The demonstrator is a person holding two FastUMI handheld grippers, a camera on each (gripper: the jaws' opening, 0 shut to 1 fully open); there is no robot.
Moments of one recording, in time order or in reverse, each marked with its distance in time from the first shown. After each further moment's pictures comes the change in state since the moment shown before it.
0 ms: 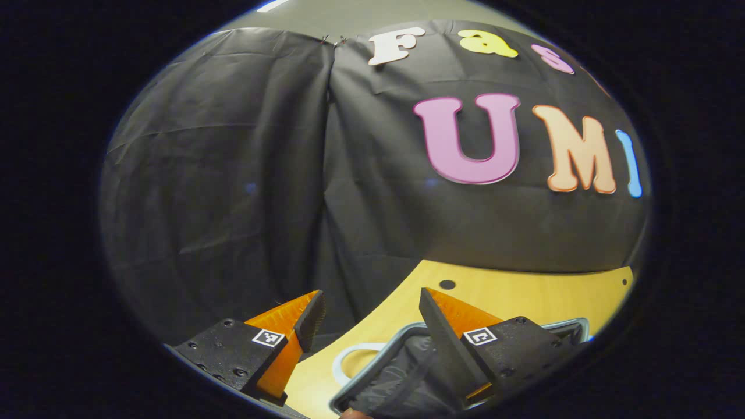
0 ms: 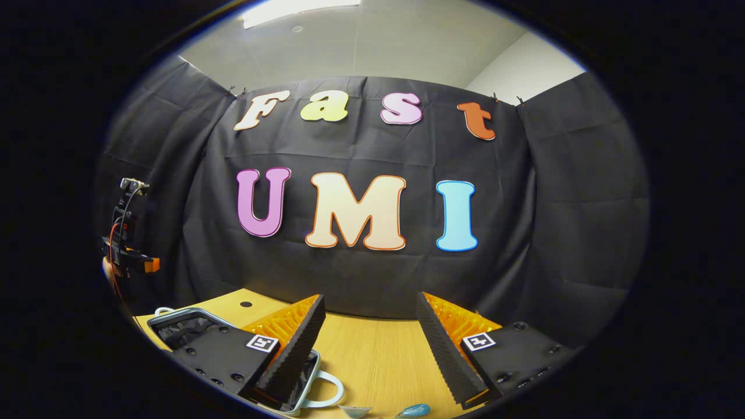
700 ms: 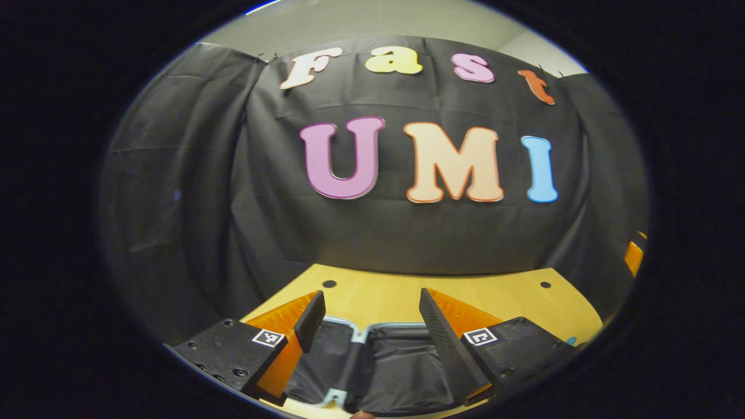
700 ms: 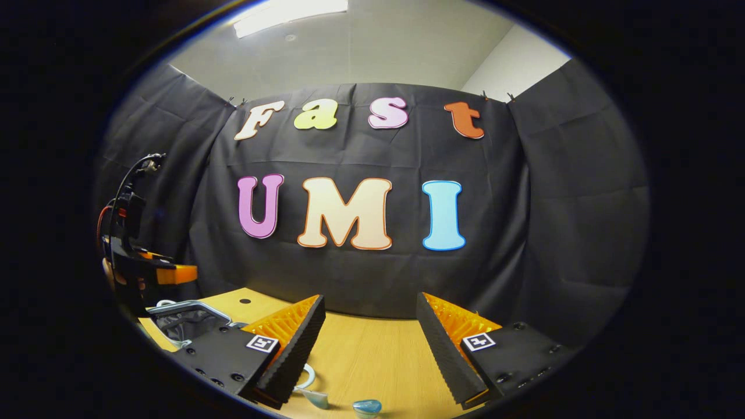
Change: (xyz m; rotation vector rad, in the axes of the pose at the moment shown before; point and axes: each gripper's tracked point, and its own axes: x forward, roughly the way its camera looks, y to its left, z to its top) left arm -0.132 -0.232 0.000 -0.003 -0.011 -0.396; right arm -0.029 -0.081 -0.013 0.018 -0.017 0.042
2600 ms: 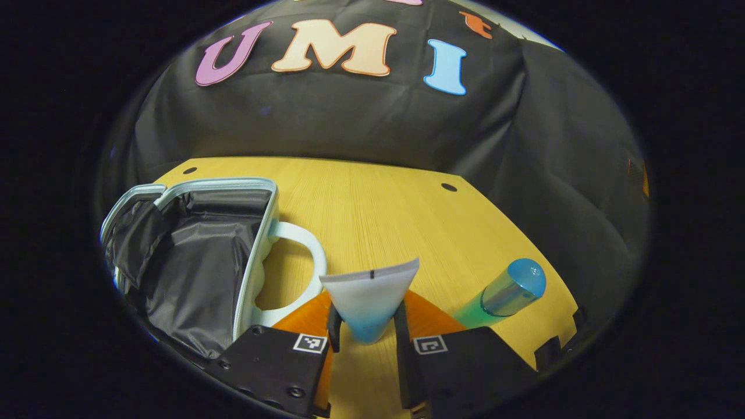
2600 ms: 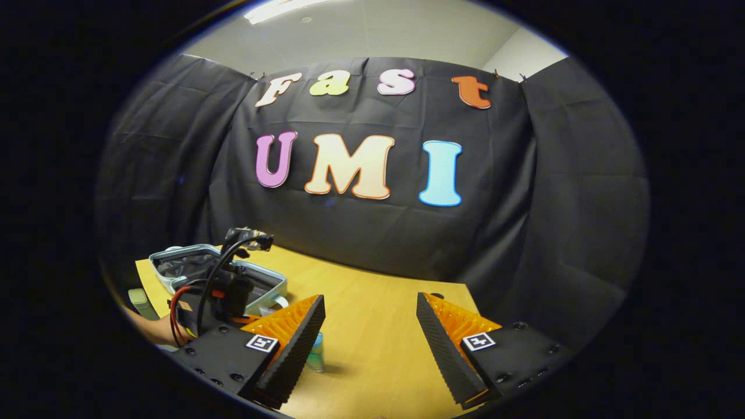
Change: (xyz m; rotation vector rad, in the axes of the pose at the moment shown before) left arm -0.007 -0.254 -0.240 -0.047 0.406 -0.360; right arm -0.061 -0.067 -0.103 -0.079 0.167 0.133
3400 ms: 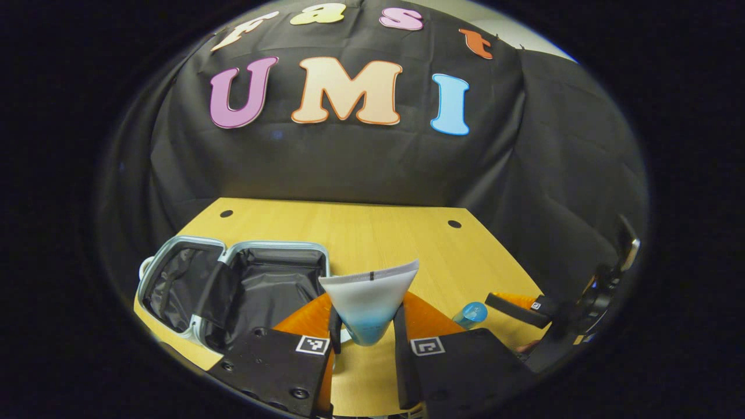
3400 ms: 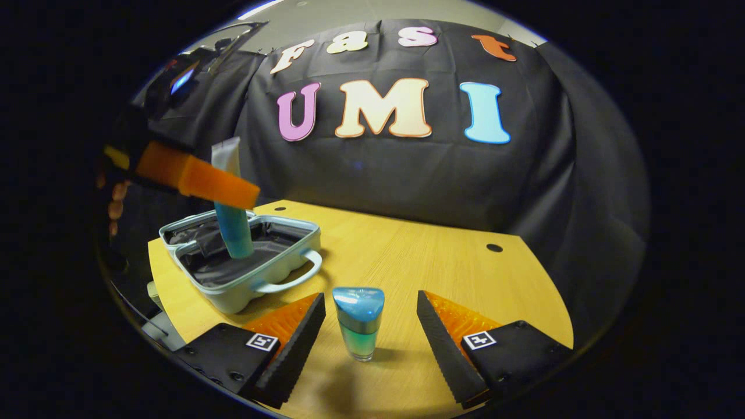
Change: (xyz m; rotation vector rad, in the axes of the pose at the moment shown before) left arm -0.117 0.033 0.101 0.053 -0.102 0.093; right arm 0.065 0.072 -0.145 0.047 0.215 0.140
